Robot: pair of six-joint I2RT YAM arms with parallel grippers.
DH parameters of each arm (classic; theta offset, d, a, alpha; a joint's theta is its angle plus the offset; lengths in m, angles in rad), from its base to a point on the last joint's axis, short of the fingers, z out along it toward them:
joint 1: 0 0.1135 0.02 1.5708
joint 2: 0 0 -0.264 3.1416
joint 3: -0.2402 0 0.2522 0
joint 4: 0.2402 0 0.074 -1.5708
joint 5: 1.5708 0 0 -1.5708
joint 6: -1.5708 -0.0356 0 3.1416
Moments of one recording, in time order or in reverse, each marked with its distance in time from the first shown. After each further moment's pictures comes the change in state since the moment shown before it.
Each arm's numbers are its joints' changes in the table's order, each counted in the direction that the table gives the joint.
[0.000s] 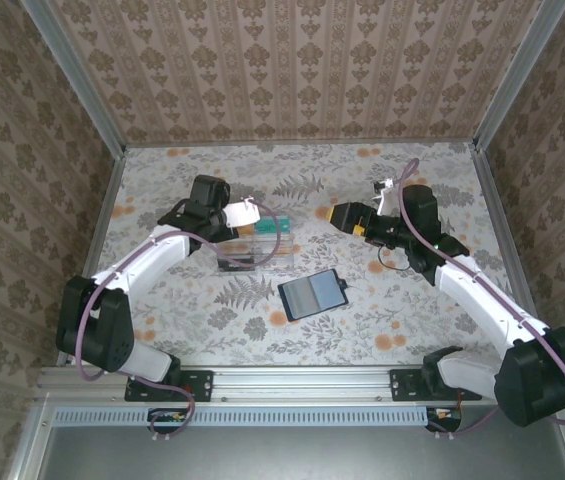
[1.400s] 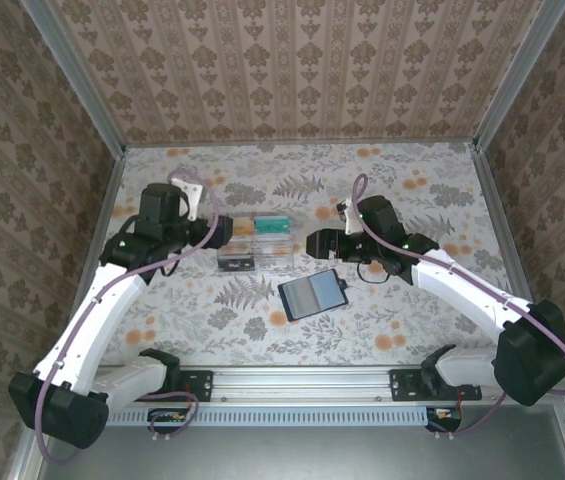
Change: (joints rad) left arm 0.059 0.426 -0.003 0.347 0.180 1.206; right arm 0.236 -0.113 -0.068 0.220 0.219 0.156
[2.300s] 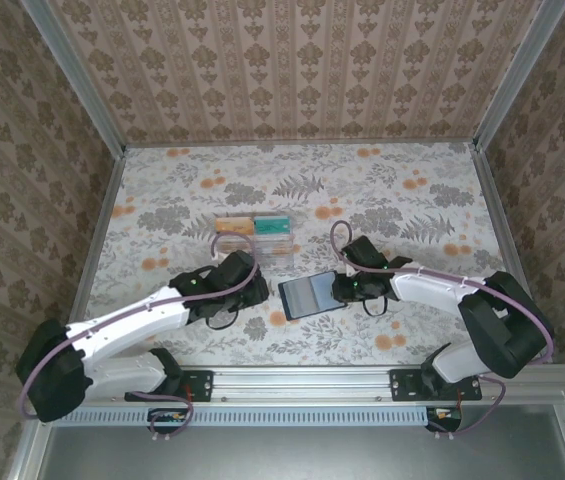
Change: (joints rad) left arm -0.538 -0.106 0.352 -0.147 -0.185 0.889; right arm 0.072 -0.167 0.243 0.000 0.209 0.062
